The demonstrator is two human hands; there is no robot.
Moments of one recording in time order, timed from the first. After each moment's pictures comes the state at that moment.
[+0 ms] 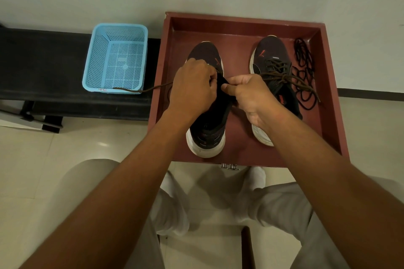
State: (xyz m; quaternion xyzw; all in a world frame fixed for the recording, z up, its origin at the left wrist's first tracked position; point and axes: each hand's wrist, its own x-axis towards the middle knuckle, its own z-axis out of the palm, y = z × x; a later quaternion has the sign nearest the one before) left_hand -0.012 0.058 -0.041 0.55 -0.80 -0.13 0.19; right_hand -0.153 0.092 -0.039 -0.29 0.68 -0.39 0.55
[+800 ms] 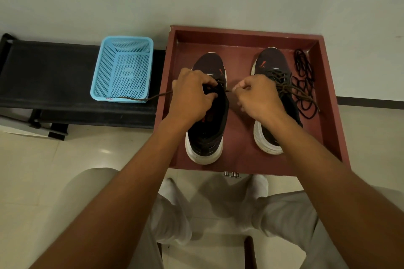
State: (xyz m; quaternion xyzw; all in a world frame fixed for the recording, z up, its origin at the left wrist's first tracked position) left_hand 0.002 0.053 -0.046 0.59 -0.73 -0.25 0.22; right_hand -0.171 0.085 -0.030 -0.52 0.76 -0.24 0.32
